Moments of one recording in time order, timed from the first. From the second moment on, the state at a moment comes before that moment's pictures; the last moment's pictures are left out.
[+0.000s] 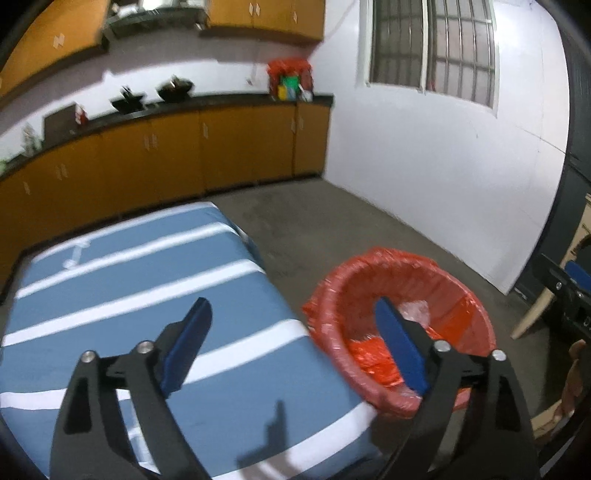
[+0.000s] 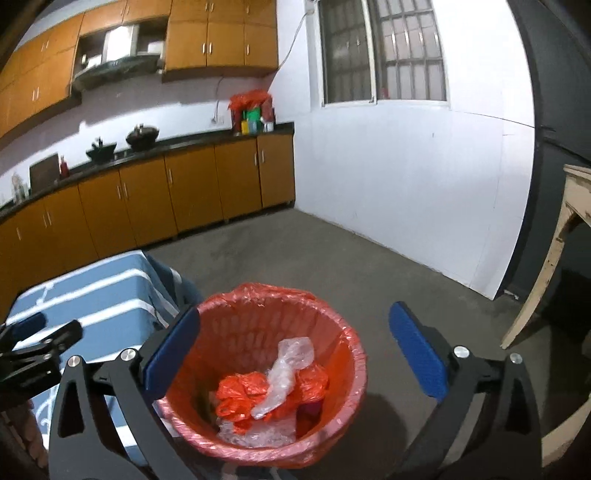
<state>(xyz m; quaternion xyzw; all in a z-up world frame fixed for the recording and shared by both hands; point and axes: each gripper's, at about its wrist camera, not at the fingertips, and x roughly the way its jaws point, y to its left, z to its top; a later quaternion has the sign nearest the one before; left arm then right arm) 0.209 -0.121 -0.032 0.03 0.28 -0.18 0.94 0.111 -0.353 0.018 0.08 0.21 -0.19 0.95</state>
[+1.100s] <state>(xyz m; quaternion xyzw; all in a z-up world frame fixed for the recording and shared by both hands) 0.049 0.025 -0.016 0.00 0.20 -0.02 0.98 0.040 -0.233 0.026 0.02 0.19 -0.11 0.98</state>
